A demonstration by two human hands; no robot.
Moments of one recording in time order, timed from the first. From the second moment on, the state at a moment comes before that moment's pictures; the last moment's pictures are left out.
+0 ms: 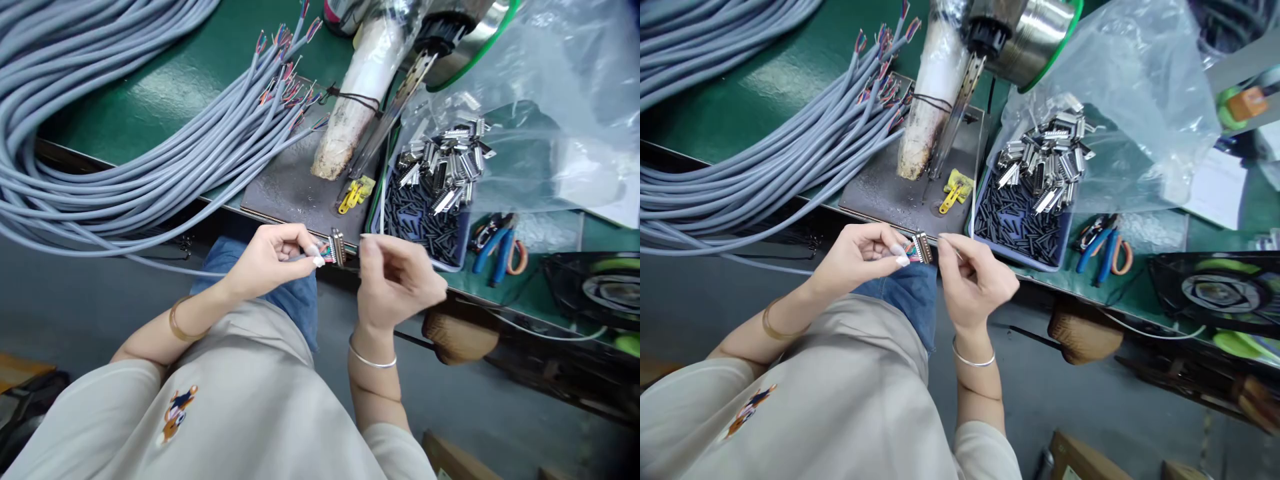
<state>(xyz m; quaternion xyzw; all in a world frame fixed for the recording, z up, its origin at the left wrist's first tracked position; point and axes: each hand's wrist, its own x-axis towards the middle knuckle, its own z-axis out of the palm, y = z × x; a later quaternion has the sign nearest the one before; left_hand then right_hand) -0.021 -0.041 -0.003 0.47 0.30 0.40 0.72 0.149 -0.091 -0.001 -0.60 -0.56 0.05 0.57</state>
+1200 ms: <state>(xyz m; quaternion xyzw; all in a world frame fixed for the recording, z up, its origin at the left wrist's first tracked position) 0.002 -0.005 -0.004 0.48 0.40 0.48 0.61 0.153 -0.057 -0.023 -0.54 -0.67 -0.04 0.51</state>
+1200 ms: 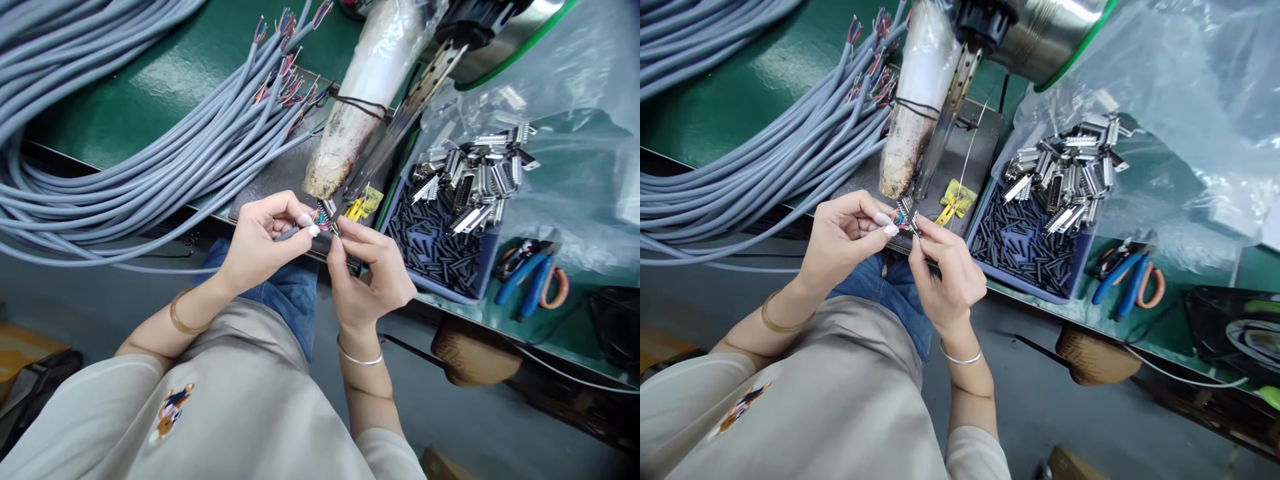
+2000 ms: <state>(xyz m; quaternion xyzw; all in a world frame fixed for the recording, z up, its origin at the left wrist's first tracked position) -0.001 -0.003 -0.001 0.46 0.41 0.44 0.65 0.149 -0.060 -0.024 -0.54 -0.68 -0.07 0.49</state>
